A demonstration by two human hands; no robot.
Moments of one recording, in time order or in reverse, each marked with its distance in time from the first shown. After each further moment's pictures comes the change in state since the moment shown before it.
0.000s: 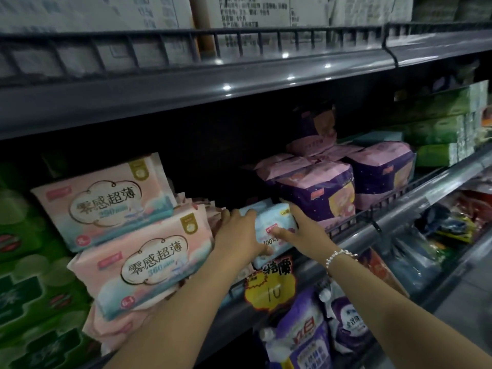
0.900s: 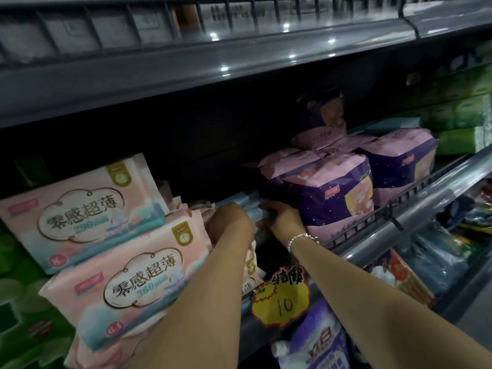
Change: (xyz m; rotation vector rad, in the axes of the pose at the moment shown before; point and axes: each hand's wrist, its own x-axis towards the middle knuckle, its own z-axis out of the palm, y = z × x) left_hand 0.067 -0.002 0.001 -0.008 -0.024 -0.498; right_hand 0.080 0.008 0.057 0.136 0.158 0.085
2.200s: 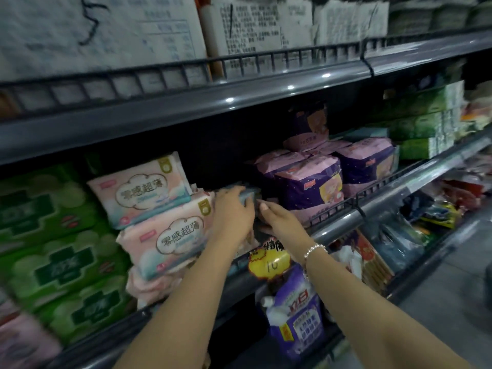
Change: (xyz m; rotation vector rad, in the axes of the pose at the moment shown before) left_hand -0.099 -0.048 -0.030 -0.593 0.300 0.392; right_hand -0.118 -0.048 -0.030 0.474 -0.118 0.022
